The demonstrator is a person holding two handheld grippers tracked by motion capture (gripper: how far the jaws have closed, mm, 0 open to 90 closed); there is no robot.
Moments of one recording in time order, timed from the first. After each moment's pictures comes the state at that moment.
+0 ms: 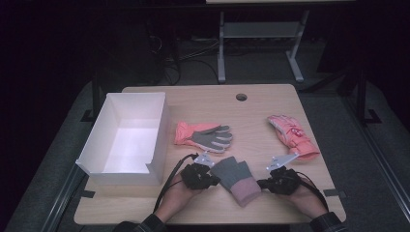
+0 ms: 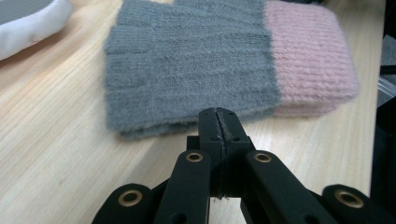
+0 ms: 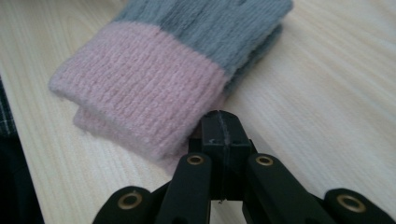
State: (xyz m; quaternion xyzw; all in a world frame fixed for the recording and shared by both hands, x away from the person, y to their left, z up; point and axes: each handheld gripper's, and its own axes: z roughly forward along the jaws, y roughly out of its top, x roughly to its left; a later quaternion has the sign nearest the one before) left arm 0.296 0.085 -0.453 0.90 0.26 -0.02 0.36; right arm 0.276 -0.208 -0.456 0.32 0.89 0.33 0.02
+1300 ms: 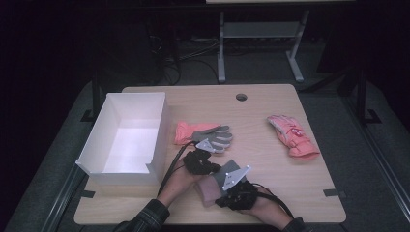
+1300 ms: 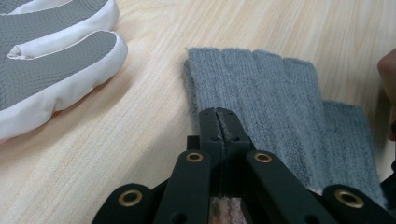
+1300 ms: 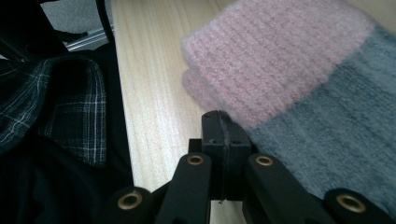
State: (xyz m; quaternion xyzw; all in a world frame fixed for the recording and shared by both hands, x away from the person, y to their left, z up) left arm 0.338 0.084 -0.449 0.89 0.26 -0.02 0.37; right arm 0.252 -0.093 -0.465 0.17 0.92 0.35 -0.04
